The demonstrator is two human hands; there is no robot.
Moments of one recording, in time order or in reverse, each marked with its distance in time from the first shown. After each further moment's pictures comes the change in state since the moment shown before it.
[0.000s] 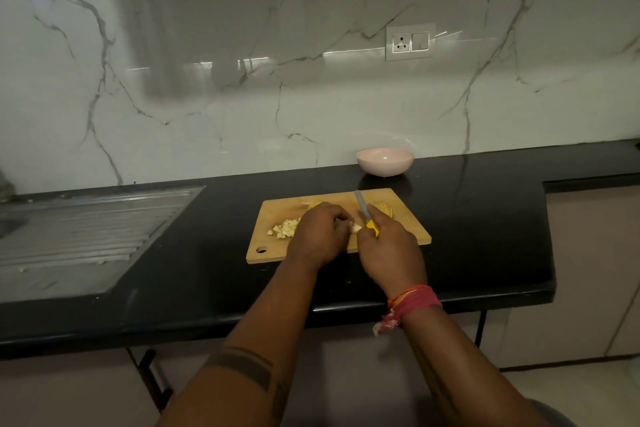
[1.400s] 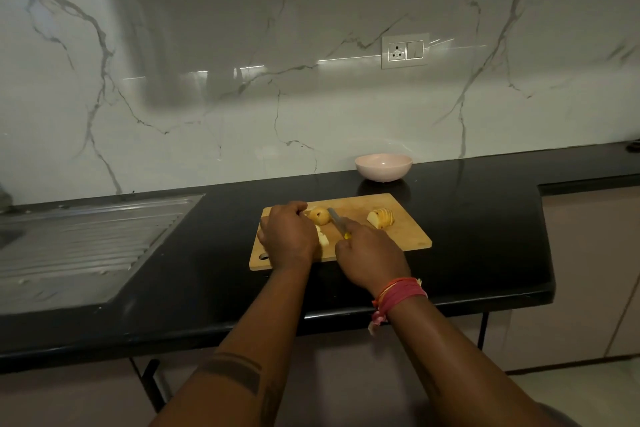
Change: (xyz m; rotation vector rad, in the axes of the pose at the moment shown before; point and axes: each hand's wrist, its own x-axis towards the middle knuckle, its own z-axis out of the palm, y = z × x) left_hand -0.002 -0.013 -0.019 0.077 0.481 -0.398; right_hand 0.005 -0.013 0.018 -0.282 -0.169 -0.182
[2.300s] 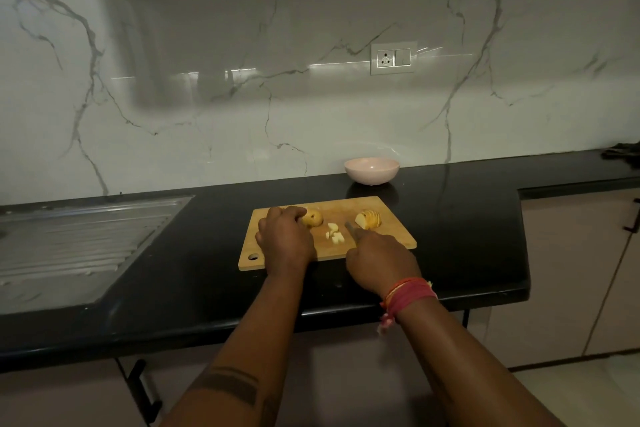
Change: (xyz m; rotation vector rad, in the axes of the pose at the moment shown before) left_hand -0.017 0.008 -0.005 0.029 -0.084 0.051; right_hand -0.013 0.017 -0.024 -0.119 -0.099 0.120
